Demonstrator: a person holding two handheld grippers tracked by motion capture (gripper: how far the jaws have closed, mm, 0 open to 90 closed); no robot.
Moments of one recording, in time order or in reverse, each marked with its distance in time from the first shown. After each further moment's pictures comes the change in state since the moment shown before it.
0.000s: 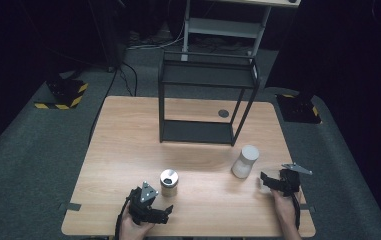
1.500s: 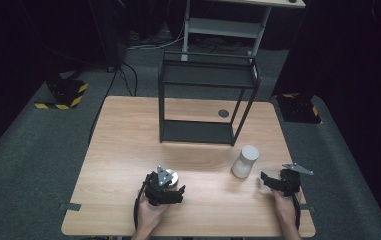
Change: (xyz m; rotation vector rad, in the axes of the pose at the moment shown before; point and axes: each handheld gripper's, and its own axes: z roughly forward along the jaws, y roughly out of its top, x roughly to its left) left arm -0.018 0.038 0.042 -0.061 0.087 -0.012; right arm -0.003 -0.001 -0.001 -0.007 0.011 0.014
